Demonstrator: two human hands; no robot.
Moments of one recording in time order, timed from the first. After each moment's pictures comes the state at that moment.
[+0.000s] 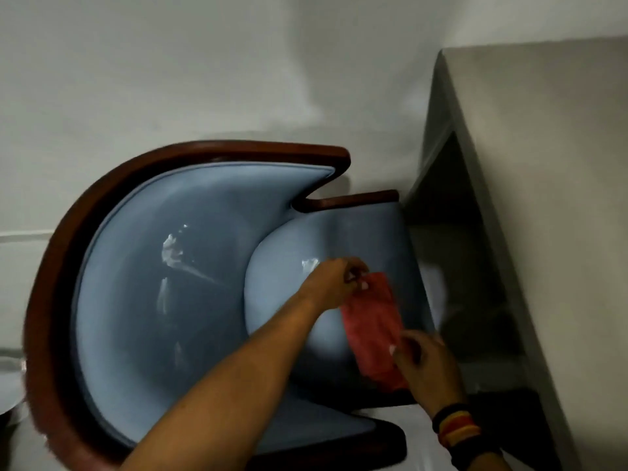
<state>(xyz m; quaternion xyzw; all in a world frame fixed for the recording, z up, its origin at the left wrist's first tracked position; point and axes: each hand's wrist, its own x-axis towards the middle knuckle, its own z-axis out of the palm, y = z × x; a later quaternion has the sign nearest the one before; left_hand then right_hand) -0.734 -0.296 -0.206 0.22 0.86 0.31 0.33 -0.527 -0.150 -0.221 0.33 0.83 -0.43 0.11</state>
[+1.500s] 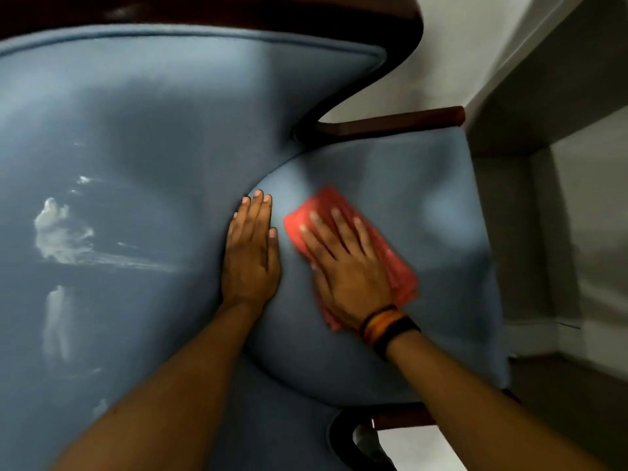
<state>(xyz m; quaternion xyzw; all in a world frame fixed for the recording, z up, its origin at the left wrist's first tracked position) -0.776 -0.426 -0.387 0.13 0.96 0.24 0.03 -0.707 -0.243 -0.373 -0.06 0.99 -0.12 0.06</state>
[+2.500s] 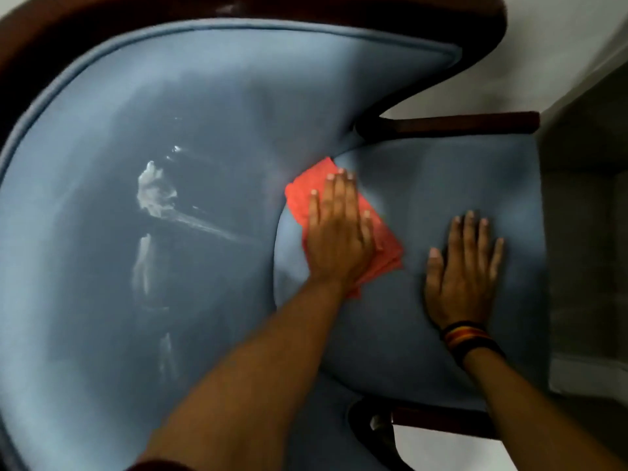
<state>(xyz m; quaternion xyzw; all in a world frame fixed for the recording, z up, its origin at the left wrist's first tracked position) -0.768 -0.355 -0.382 0.09 0.99 0.11 0.01 -0.669 -0.167 -0.403 0.17 0.98 -0.13 -0.03</state>
